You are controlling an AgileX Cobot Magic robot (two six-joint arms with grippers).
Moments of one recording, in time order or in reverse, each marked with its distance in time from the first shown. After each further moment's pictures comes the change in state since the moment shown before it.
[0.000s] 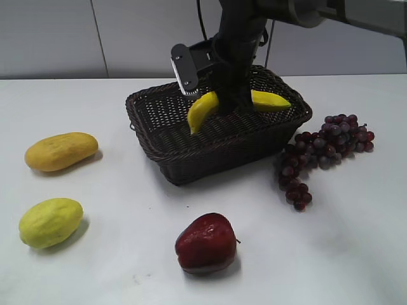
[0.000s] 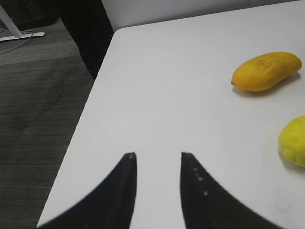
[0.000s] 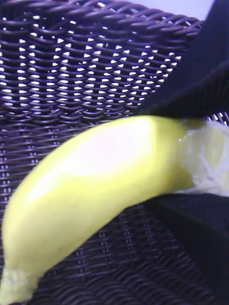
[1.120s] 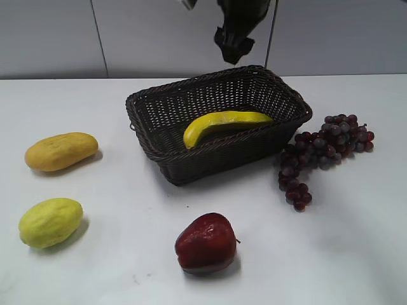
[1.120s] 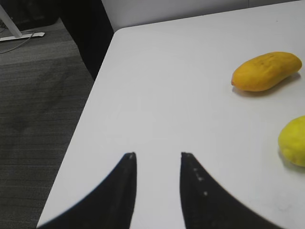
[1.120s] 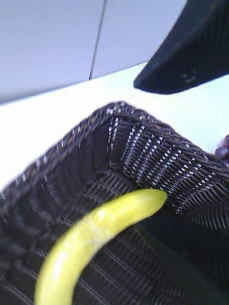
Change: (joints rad) left arm 0.000 0.000 0.000 0.000 0.000 0.000; right arm -0.013 0.000 -0.333 -0.164 0.204 0.714
